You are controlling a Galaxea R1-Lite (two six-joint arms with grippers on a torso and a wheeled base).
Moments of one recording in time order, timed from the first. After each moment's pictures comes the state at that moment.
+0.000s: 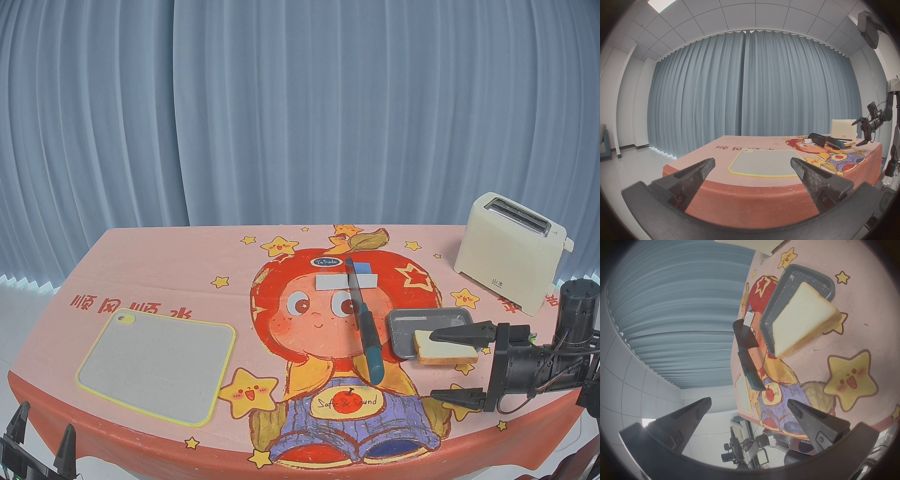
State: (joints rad) left arm 0.00 0.02 -0.02 0.00 0.02 -0.02; right arm 0.44 1.47 -0.28 -0.73 0.53 1.38
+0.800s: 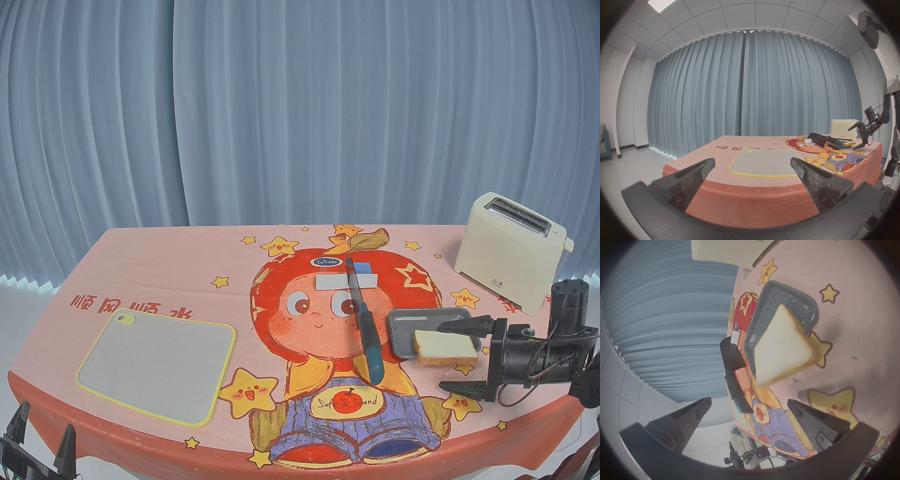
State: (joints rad) left arm 0.00 0.02 -0.02 0.00 0.02 -0.01; right arm 0.32 1.57 -0.28 -0.76 0.53 1.38
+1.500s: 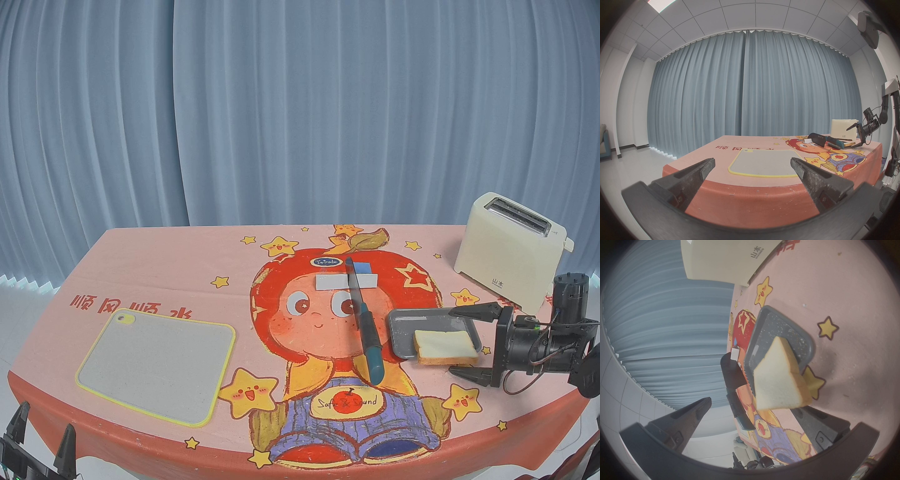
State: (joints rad) left arm 0.00 0.02 -0.02 0.00 0.02 -0.02; right arm 0.22 1.61 -0.31 -0.78 0.53 1.38
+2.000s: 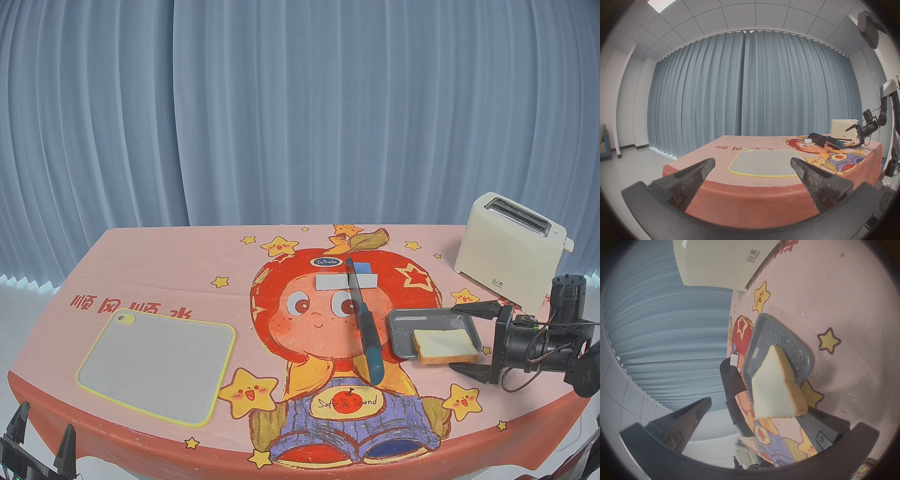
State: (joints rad) left arm 0.00 0.02 -0.02 0.00 0.02 -0.02; right arm 0.18 1.67 -0.29 -0.86 0.53 1.38
